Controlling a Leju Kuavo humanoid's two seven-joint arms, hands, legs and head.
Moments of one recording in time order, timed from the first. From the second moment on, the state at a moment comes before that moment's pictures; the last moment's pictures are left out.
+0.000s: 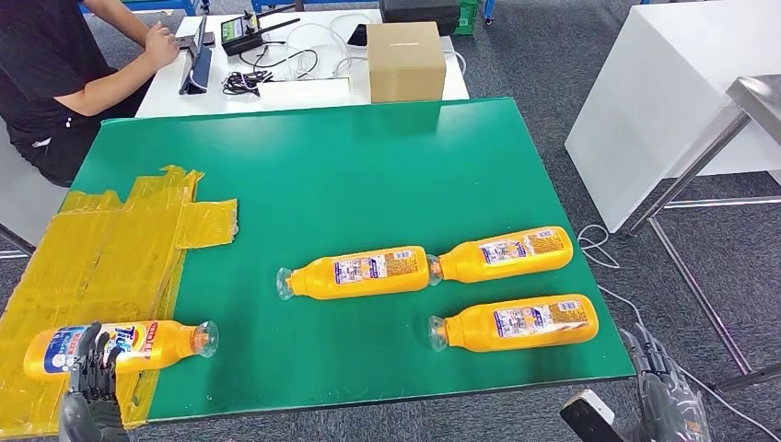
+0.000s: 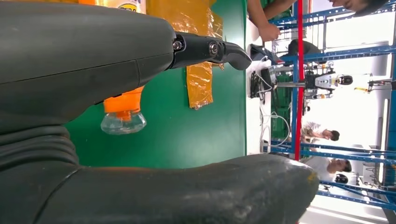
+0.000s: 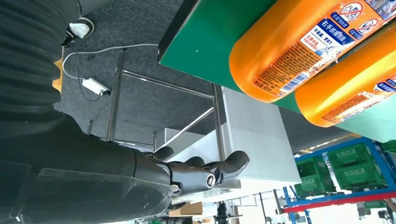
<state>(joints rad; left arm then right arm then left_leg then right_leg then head) 0.39 -0.34 0.28 -1.81 0.03 -0.22 -0.47 0.57 0.04 -0.41 -2.02 1.00 0.04 -0.22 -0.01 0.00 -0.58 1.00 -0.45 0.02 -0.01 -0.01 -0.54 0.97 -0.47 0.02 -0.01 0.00</state>
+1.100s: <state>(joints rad) 0.36 -0.33 0.26 -1.78 0.09 -0.25 -0.43 0.41 -0.32 0.10 -1.88 0.99 -0.16 0.16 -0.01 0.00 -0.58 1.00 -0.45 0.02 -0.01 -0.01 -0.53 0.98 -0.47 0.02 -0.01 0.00</state>
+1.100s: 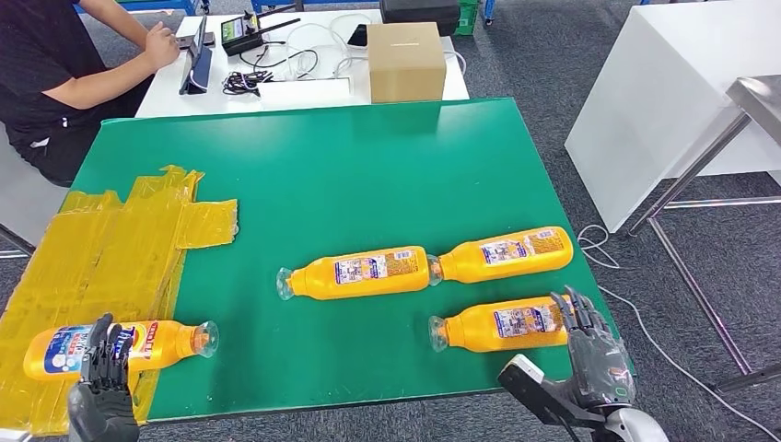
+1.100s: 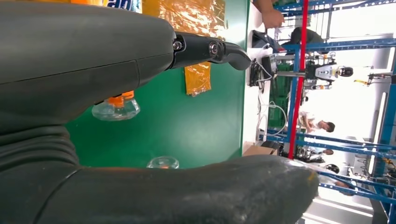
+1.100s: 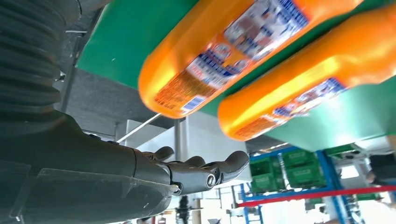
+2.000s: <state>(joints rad) 0.35 -0.33 0.26 -1.77 0.13 -0.27 -0.40 0.33 -0.47 0.18 -1.81 0.99 -0.05 0.26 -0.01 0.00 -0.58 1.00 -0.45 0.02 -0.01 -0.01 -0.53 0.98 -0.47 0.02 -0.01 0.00</state>
